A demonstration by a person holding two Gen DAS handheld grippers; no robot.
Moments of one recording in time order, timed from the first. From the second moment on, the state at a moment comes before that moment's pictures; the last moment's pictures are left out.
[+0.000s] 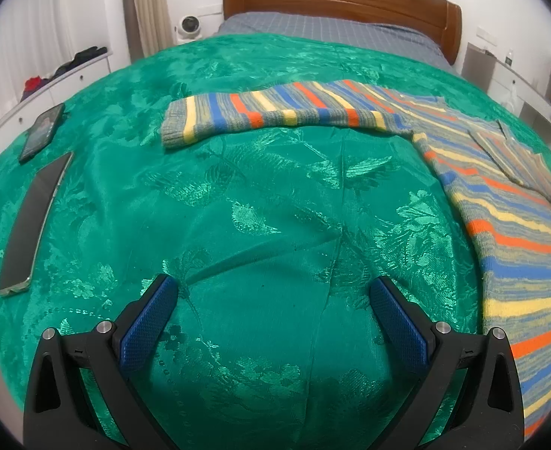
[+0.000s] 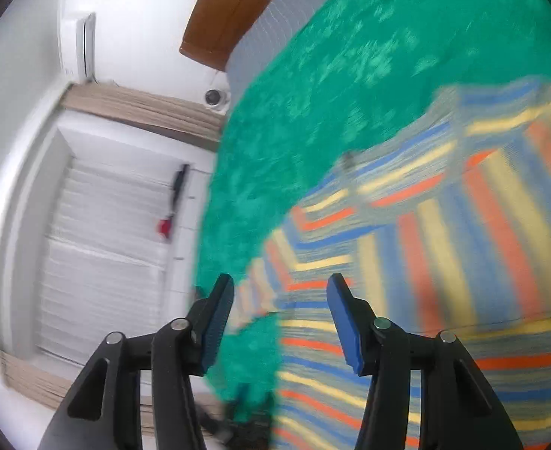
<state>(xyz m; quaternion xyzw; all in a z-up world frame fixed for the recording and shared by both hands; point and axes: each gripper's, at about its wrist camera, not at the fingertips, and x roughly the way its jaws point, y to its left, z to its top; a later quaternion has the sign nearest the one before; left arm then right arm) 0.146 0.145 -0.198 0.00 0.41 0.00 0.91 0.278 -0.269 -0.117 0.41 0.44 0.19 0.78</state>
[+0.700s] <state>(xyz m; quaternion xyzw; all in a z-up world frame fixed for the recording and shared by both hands) 0.143 0.142 -0.204 0.00 0.40 0.00 0.92 0.067 -0.414 -0.180 0.13 0.38 -0.23 0.89</state>
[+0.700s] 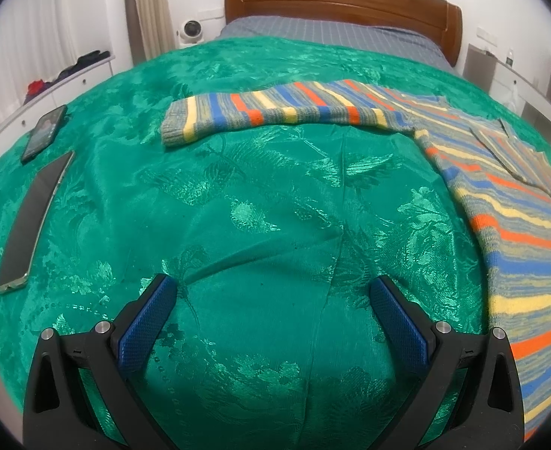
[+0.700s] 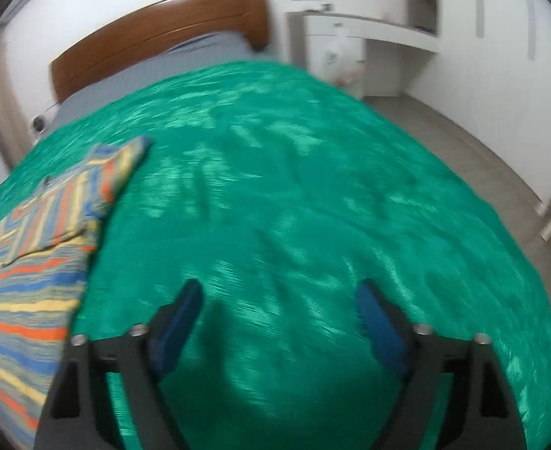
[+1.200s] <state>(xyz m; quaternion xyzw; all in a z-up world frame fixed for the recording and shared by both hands) 0.143 0.141 -0.205 0.00 0.40 0.00 0.92 0.061 -0.420 -0.203 0.16 0.36 -0.19 0.90</state>
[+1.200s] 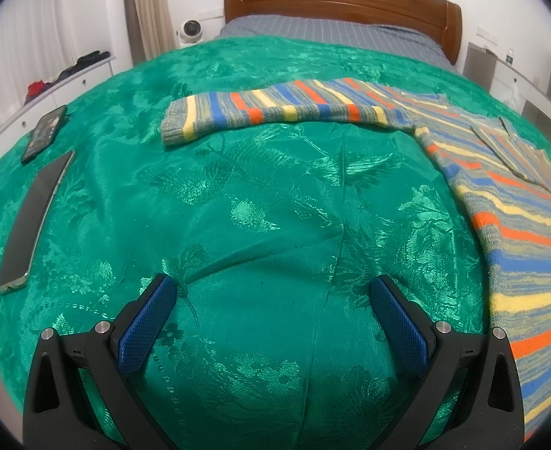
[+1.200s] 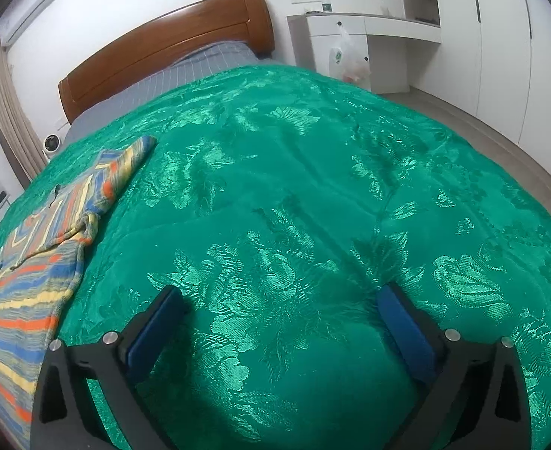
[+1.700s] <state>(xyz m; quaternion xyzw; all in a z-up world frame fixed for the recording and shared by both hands) 0.237 0.218 -0.111 -0.15 0.44 -0.06 0.88 0.056 -0.420 -0.203 0.17 0.35 -0.18 0.91</state>
